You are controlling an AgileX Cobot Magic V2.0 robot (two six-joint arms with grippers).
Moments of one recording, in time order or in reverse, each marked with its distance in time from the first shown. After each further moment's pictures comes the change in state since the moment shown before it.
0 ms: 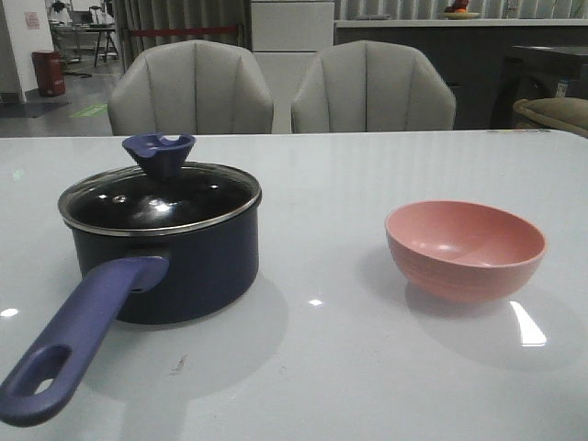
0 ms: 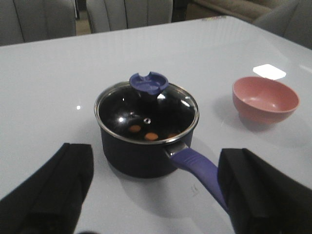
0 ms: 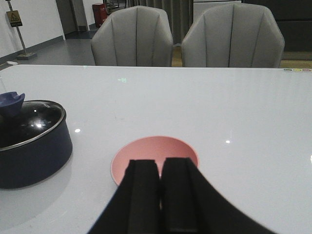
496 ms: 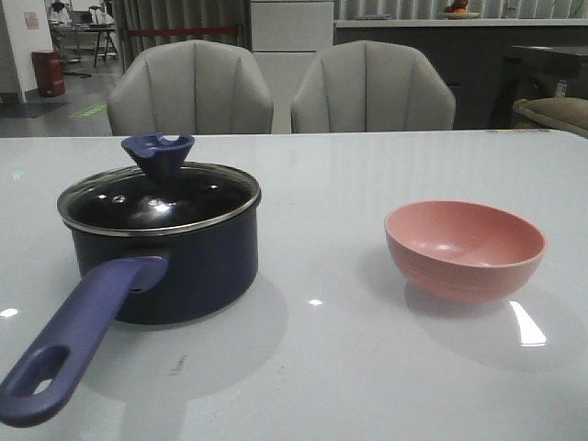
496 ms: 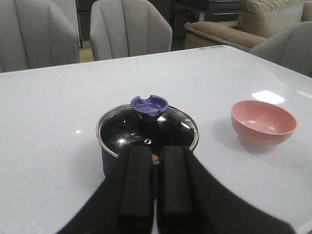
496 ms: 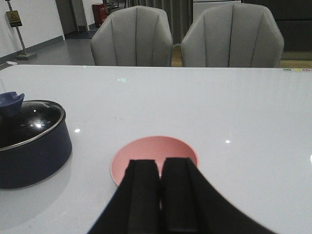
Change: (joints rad) left arm 0.000 -0.047 0.029 -0.002 -0.062 0.000; right arm 0.000 0.000 0.000 0.000 0.000 0.000
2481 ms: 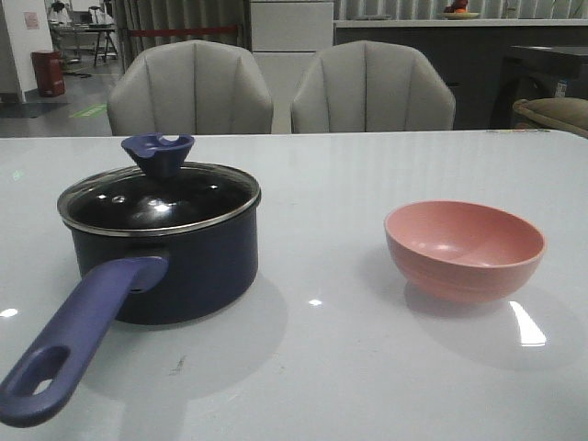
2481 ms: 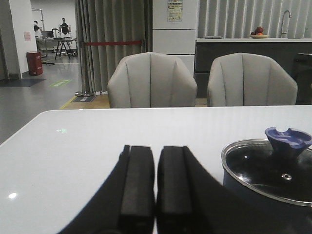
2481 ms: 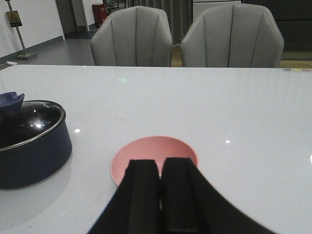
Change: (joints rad) left arm 0.403 -0.173 0.338 0.037 -0.401 0.006; right arm 0.000 0.000 0.000 0.000 0.000 0.000
